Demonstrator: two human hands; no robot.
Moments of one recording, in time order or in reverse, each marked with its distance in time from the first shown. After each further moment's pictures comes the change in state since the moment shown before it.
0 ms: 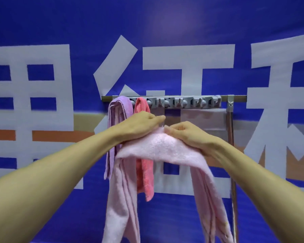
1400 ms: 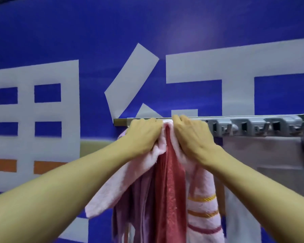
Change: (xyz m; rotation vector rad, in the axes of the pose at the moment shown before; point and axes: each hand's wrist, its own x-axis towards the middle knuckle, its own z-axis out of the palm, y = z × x) left_hand 0.150 -0.111 -0.038 0.967 0.288 0.111; right_hand 0.230 0.025 0.003 -1.361 0.691 -0.431
